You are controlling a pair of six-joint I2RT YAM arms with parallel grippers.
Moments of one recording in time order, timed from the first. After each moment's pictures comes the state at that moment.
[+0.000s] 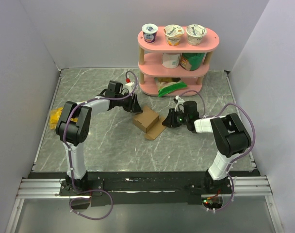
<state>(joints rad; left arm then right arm) -0.34 2.00 1.30 -0.05 0.76 -0.10 0.27 1.76 0.72 0.36 -0.55 0.31</state>
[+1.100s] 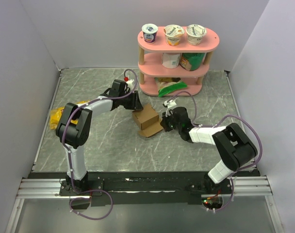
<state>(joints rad) -0.40 1.97 1.32 -0.09 0.46 -0.32 0.51 1.59 0.63 0.39 -0.13 0.12</state>
